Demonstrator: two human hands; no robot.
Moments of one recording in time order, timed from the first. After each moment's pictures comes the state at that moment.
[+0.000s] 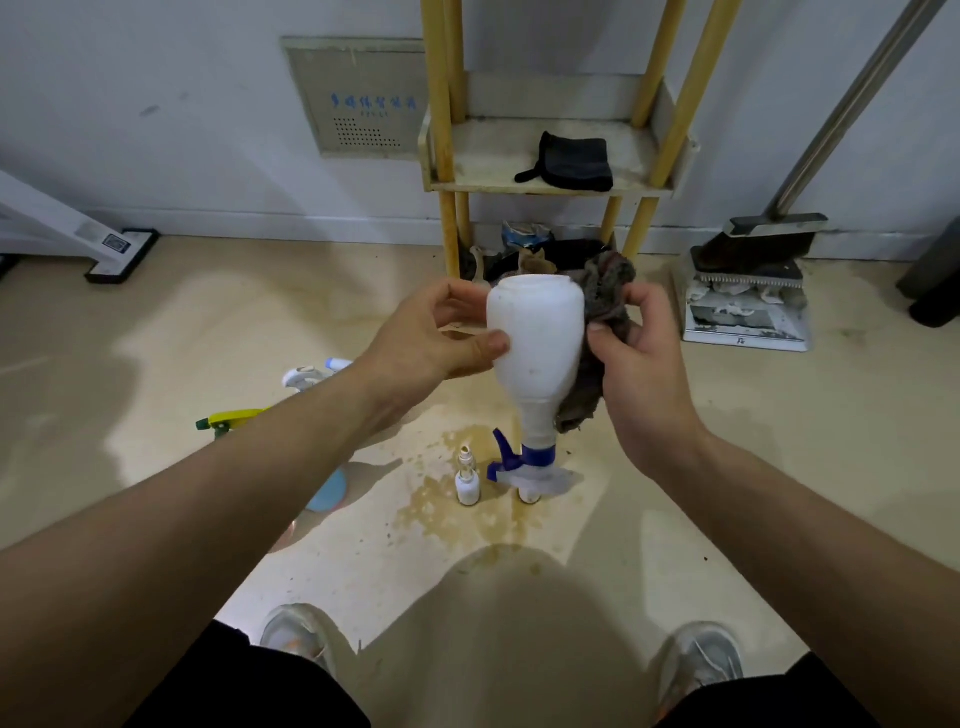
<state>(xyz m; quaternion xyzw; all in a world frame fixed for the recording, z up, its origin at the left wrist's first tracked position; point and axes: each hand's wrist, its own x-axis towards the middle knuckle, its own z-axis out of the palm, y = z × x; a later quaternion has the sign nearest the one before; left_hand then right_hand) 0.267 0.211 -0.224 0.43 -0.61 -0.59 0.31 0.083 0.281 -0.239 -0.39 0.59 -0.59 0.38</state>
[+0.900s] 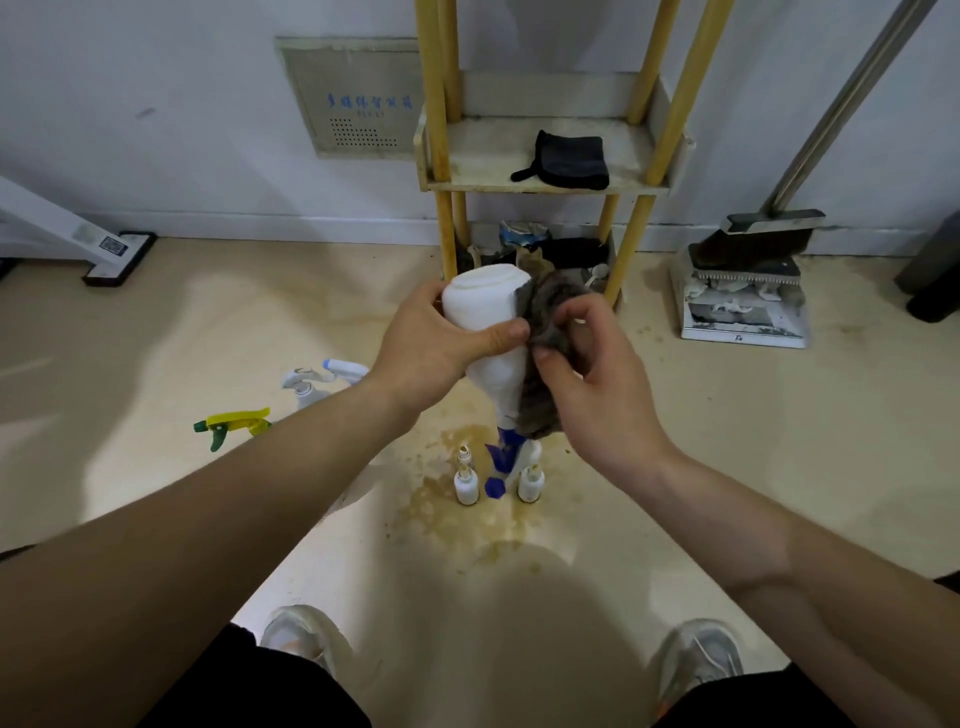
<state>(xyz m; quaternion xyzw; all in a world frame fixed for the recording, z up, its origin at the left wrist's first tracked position) 0.251 0.215 -0.230 0.51 -0.59 -0.52 0.35 0.100 0.291 -0.241 -0.54 0.58 -0.52 0.31</state>
